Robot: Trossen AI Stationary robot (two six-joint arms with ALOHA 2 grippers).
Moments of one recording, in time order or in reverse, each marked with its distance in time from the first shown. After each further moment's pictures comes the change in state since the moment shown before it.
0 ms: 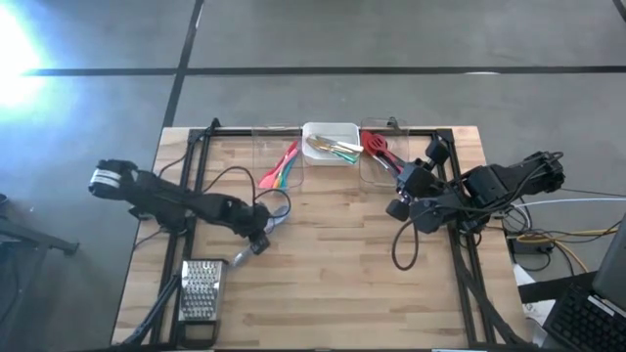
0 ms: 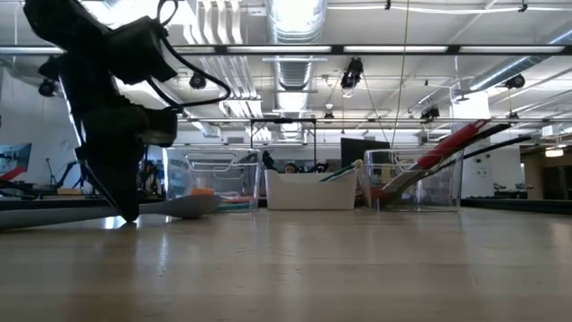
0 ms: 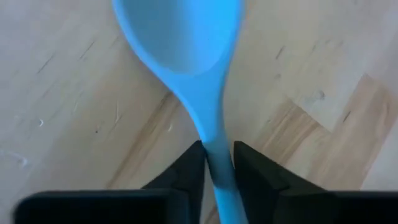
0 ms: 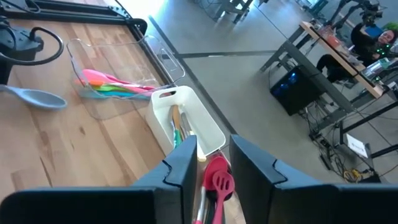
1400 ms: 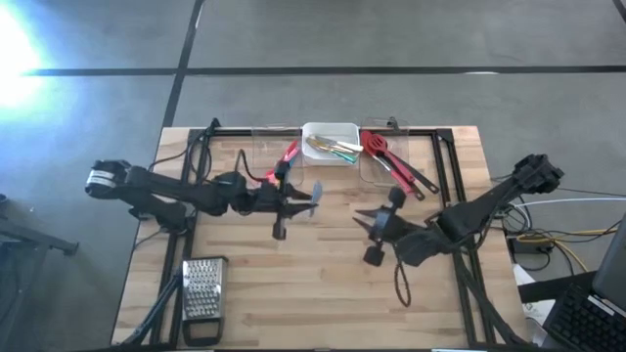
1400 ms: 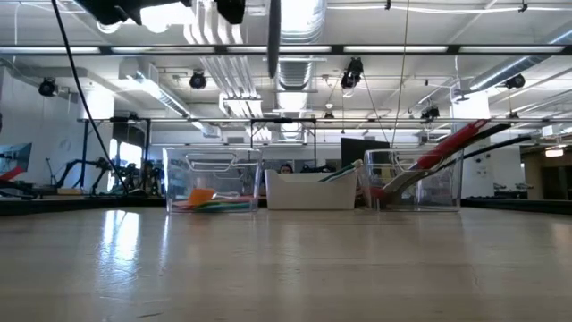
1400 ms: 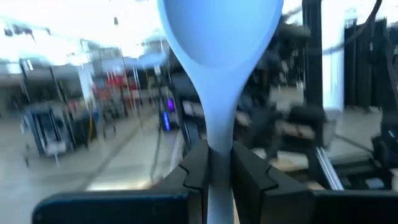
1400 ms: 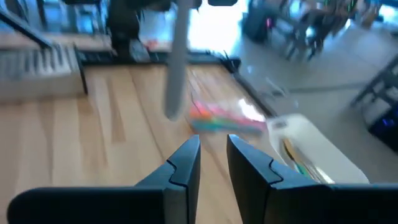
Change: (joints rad) left arm 0.029 -0.144 0.224 1.058 0.020 0.840; right arm 0.118 0.000 -0.474 0.875 -0.119 -0.158
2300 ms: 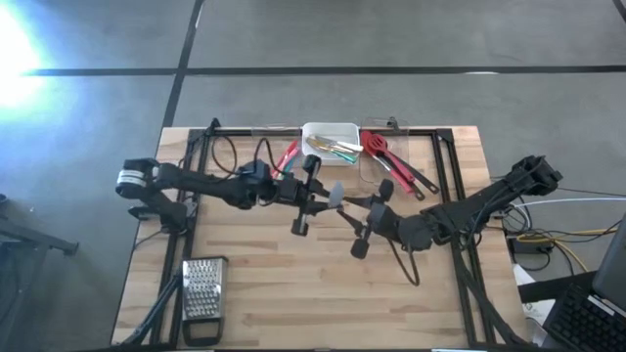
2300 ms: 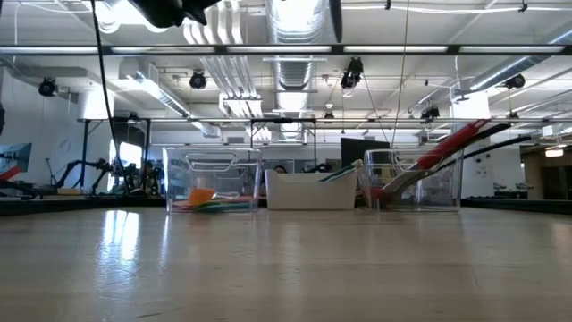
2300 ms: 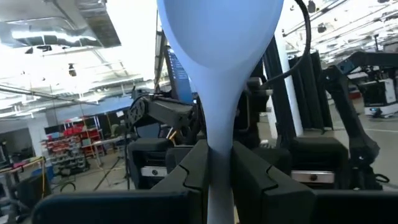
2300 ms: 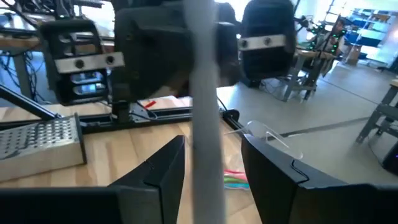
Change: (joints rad) left arm 0.073 0.261 0.256 0.177 0.289 0.025; right arm -0.083 0.030 -0.082 0.552 -0.017 -0.292
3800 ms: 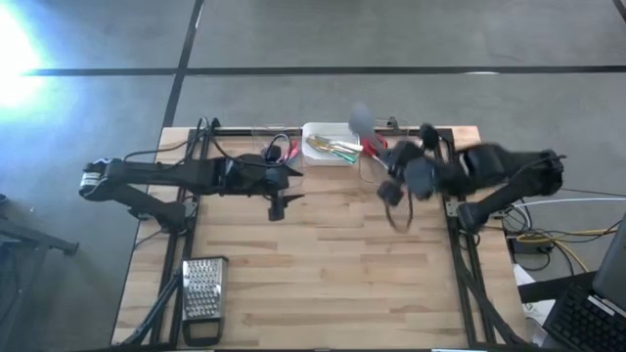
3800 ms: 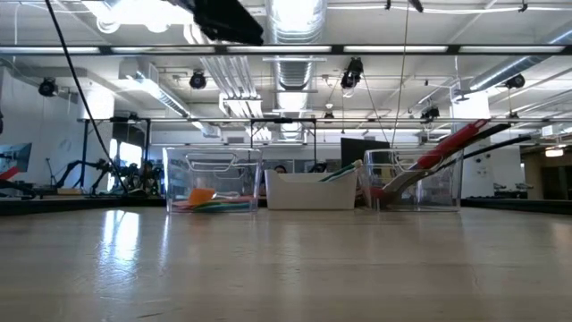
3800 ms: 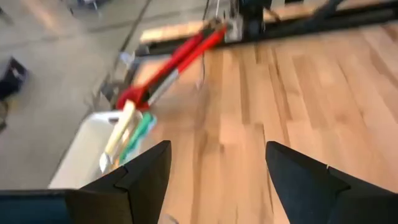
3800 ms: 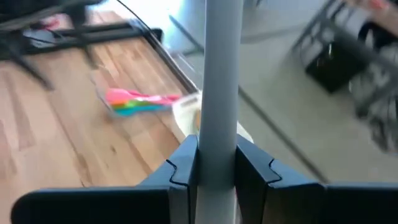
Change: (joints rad) left arm 0.019 -0.323 0.075 -1.245 -0.481 0.025; right arm -0.204 0.000 0.670 -1.292 -0.070 0.357
